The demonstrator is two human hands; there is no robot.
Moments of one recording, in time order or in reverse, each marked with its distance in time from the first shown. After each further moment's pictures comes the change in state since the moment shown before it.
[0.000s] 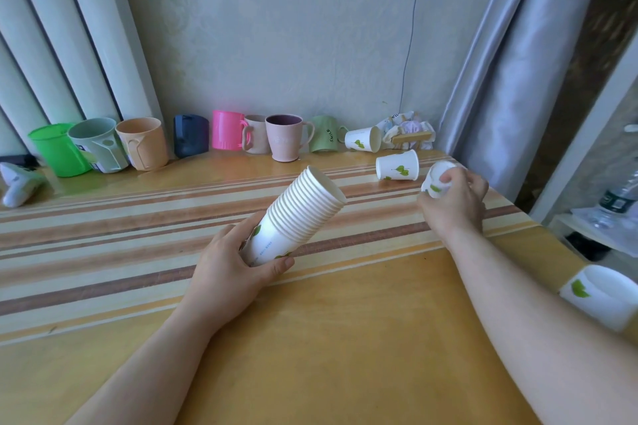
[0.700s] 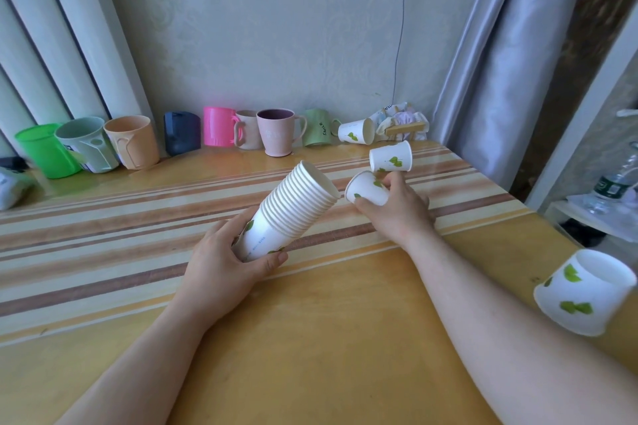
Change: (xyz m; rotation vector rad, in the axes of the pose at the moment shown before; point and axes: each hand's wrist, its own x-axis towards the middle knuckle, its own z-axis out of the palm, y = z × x) left_hand 0.001 0.000 0.002 0.016 -0.004 0.009; right_hand -0.051 -0.038 0.020 -0.159 -0.377 -0.100
